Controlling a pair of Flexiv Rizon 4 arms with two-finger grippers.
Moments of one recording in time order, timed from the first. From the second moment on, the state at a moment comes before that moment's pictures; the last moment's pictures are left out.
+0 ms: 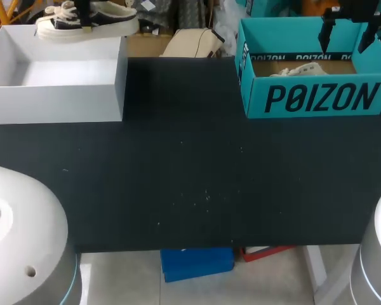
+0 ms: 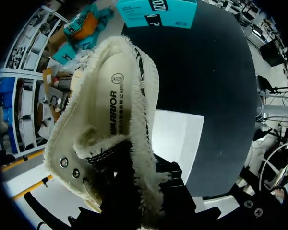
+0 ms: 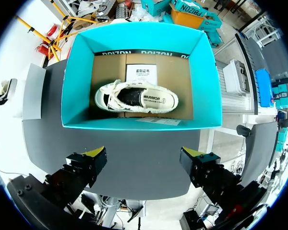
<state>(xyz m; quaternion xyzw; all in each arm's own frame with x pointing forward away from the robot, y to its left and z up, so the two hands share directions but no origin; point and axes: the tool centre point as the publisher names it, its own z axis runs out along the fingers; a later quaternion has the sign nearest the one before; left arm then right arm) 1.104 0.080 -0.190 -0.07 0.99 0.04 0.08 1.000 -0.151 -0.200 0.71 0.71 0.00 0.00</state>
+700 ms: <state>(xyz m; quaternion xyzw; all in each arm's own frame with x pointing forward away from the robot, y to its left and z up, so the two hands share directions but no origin) 0.886 -0.088 -0.168 -0.07 0.99 0.06 0.11 1.000 -0.151 -0.200 0.71 0.71 0.00 0.00</state>
